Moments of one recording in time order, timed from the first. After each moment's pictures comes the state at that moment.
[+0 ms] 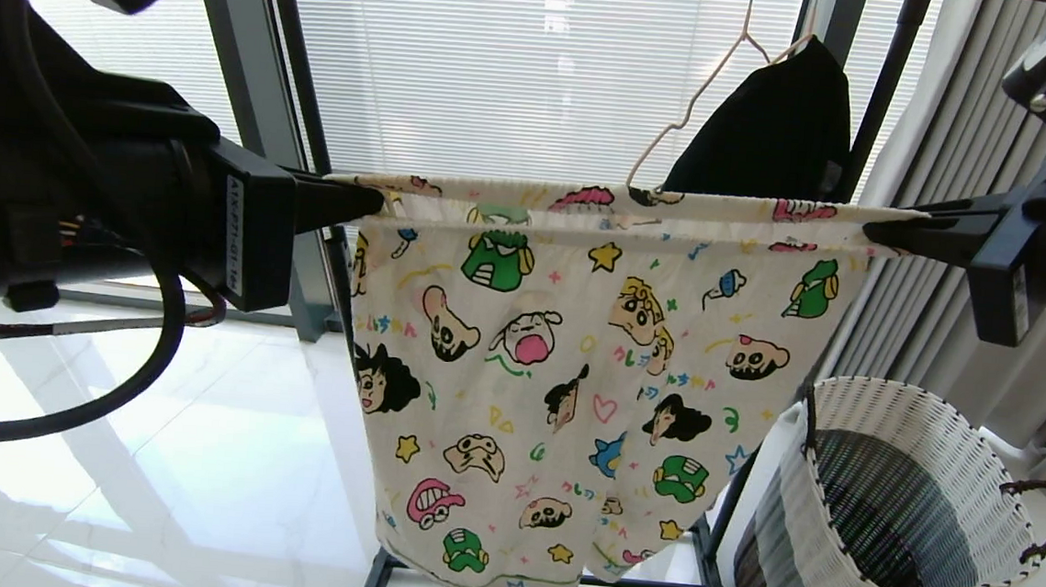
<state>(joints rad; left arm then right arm) -0.64 1.30 -1.24 0.19 0.08 0.15 0.61 1.34 -1.33 0.24 -0.04 -0.51</state>
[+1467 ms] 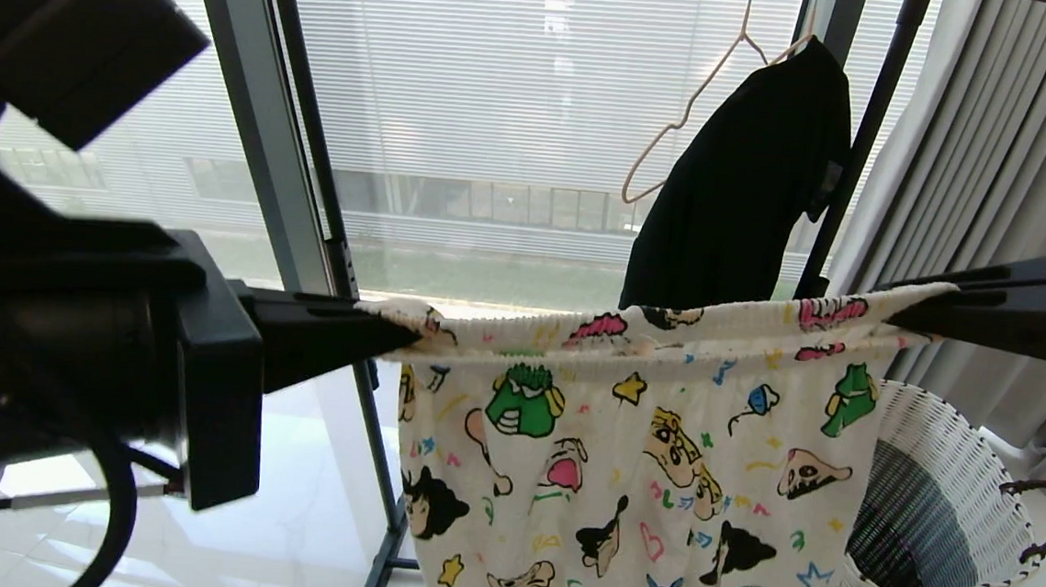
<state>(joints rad) -0.84 1.21 -1.03 0.13 0.00 -0.01 0.78 1.27 -1.37 0.47 0.06 -0.39</state>
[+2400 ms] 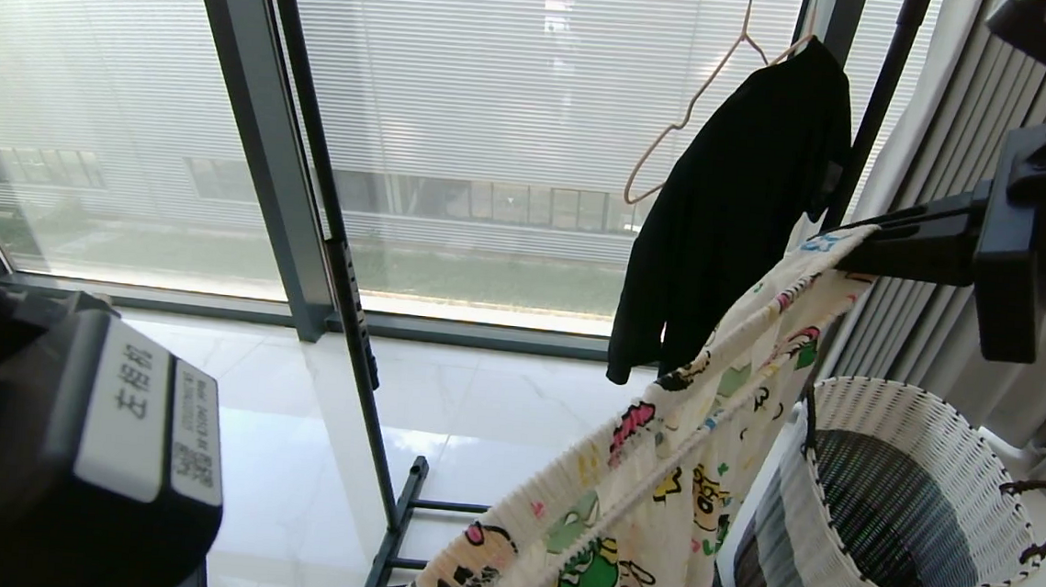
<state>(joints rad) -1.30 1.18 -0.87 0.13 0.29 -0.05 0.76 1.41 -1.56 0.54 0.06 -0.34</state>
